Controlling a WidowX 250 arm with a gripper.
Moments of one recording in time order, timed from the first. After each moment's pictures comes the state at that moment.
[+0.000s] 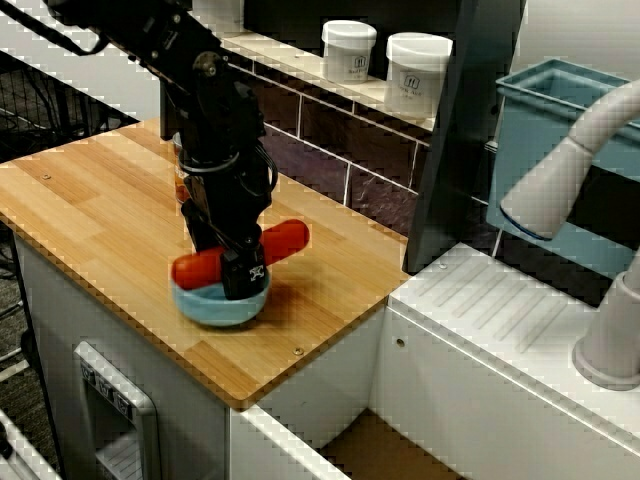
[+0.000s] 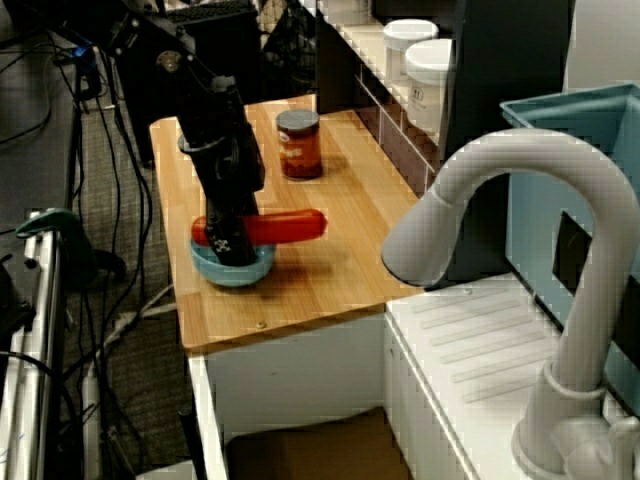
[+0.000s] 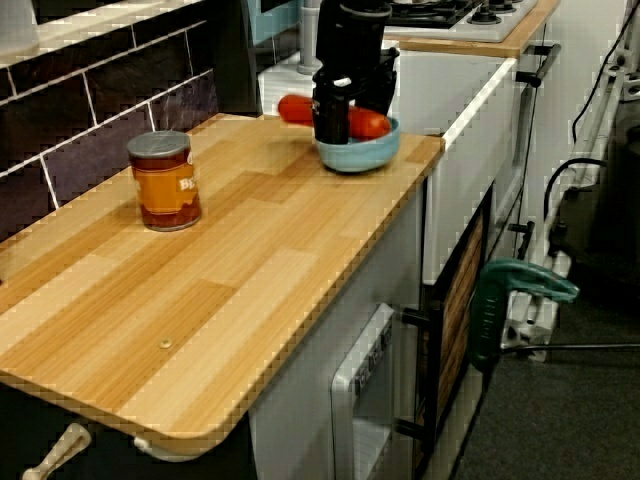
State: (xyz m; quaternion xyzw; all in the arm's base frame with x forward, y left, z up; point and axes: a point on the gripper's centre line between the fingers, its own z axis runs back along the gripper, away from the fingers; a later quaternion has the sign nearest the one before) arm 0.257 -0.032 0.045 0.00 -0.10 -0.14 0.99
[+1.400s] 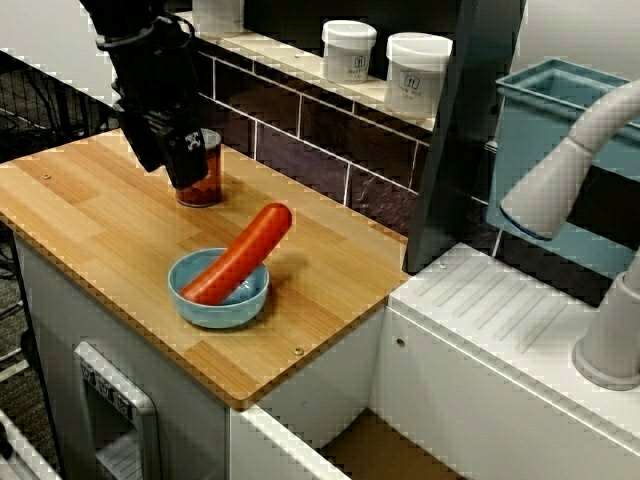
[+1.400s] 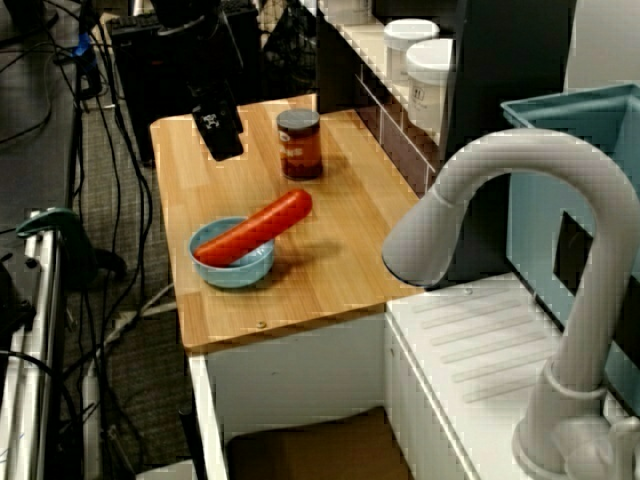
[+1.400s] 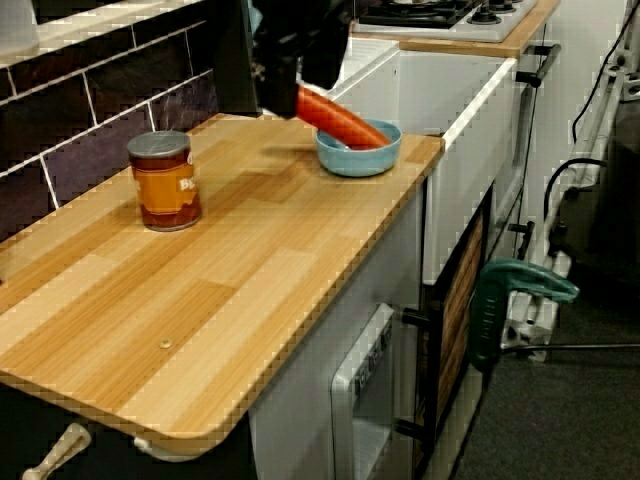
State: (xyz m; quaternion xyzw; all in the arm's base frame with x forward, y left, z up) arm 0.265 0.048 0.104 -0.06 -0.13 -0.06 0.99
